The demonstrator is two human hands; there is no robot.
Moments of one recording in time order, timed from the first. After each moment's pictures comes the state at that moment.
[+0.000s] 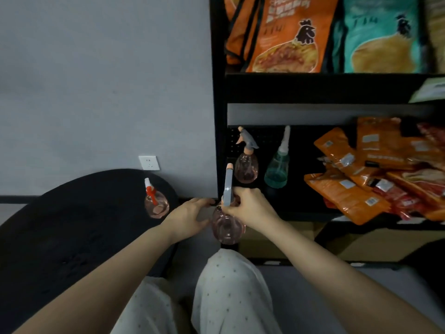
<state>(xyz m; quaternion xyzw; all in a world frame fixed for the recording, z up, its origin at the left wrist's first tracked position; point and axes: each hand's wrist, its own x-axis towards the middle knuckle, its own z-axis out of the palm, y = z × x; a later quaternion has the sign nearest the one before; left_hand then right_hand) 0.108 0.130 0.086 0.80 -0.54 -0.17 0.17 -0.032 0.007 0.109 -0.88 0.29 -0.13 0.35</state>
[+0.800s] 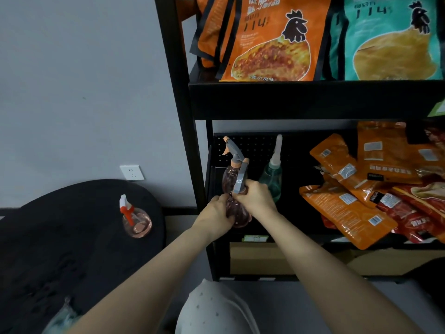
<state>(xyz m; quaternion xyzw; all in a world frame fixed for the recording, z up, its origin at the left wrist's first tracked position) 0.085 -0.006 0.064 0.81 -0.48 -0.19 0.27 0.005 -0.115 0.076 -0.83 0.40 -0.16 0.34</state>
